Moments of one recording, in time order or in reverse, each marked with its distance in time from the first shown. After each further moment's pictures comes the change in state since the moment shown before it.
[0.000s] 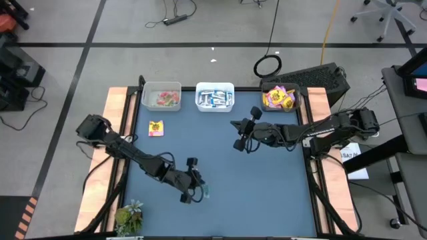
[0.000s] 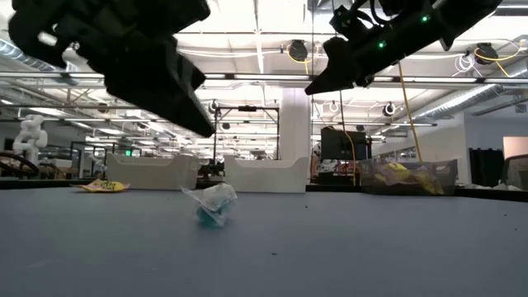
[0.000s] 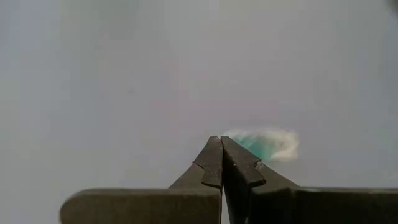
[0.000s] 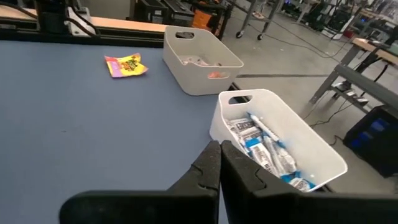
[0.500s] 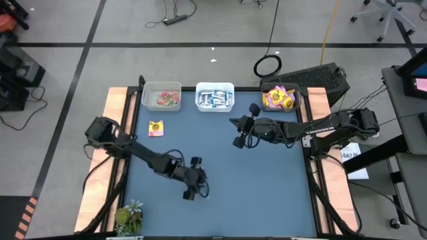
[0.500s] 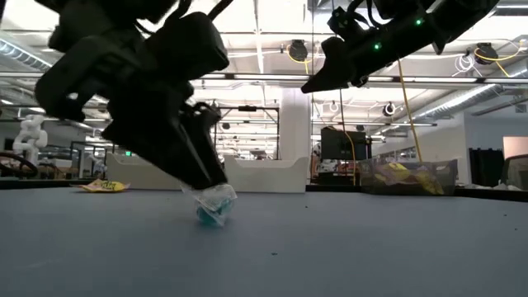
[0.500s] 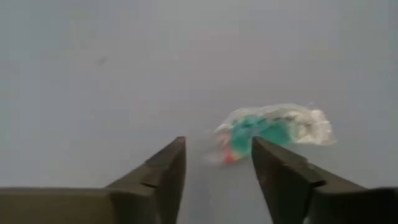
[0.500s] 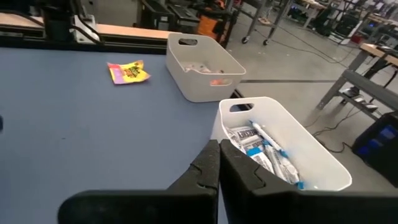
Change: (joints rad) left arm 0.084 0.101 0.000 0.025 0.146 0.032; right arm -0.055 0.000 0.000 0.040 -0.089 -0.044
